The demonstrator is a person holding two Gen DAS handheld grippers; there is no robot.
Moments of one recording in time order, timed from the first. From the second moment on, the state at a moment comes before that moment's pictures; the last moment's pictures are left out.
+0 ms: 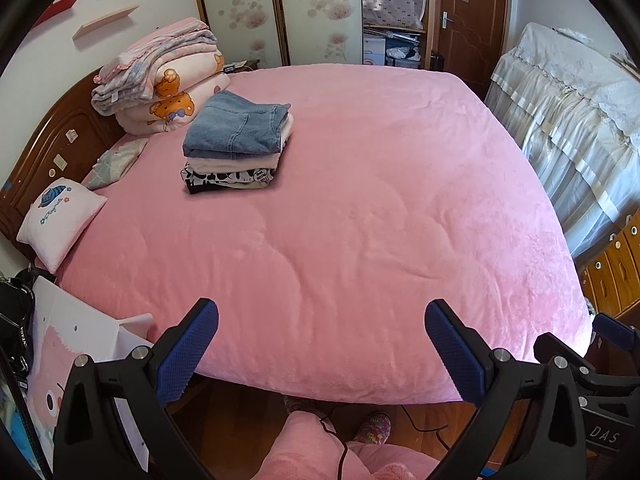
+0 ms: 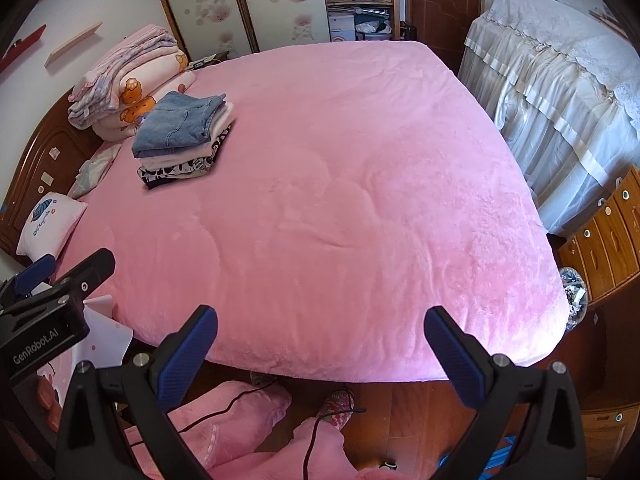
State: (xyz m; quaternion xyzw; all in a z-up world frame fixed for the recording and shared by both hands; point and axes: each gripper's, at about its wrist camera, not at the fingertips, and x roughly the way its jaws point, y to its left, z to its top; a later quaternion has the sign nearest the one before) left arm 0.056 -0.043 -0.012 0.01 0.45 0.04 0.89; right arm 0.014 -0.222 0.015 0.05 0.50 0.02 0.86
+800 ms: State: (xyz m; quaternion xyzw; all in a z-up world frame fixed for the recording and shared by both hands) left arm 0.066 -0.047 -0.014 0.02 0.45 0.03 0.89; right arm 0.031 -0.216 0.013 0.03 0.51 0.02 0.86
